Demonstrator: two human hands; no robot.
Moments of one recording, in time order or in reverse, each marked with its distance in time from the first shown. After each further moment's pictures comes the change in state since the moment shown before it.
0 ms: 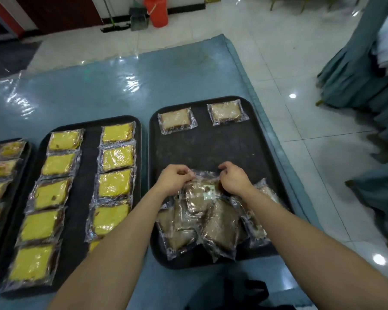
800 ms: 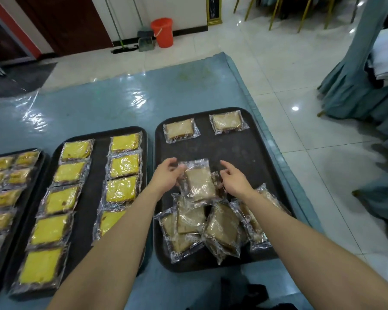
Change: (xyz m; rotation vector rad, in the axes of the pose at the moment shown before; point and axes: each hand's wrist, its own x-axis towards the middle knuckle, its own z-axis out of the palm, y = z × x) left_hand -0.007 0.004 -0.029 -0.188 0.156 -0.014; right_hand -0.006 -0.006 -0.001 0.367 -0.001 0.002
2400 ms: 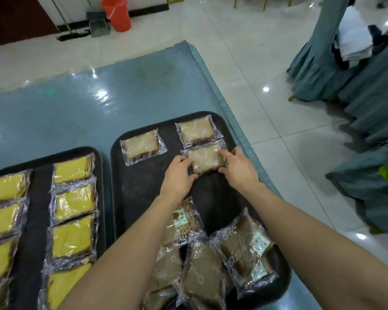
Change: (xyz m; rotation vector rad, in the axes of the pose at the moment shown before) left_hand 0.113 0.054 0.120 0.576 -0.006 0.379; right_hand 0.088 0.005 -0.091 -0.691 0.269 -0.080
